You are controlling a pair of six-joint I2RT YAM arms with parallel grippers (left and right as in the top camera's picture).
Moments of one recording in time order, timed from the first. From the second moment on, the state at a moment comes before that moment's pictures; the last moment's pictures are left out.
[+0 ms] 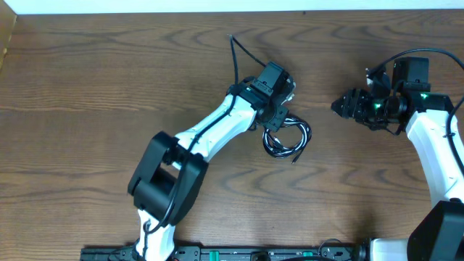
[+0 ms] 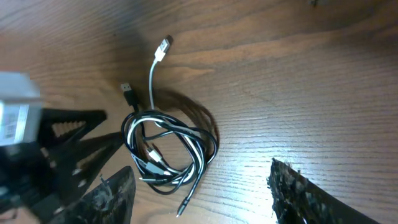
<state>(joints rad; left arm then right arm) -0.64 2.02 1.48 -0.61 0.13 -0.04 -0.10 1.55 1.15 -0.77 -0.46 0.24</state>
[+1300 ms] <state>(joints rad) -0.63 2.08 1.48 -0.56 0.13 -0.09 -0.09 1.55 1.15 -0.75 -0.57 0.23</state>
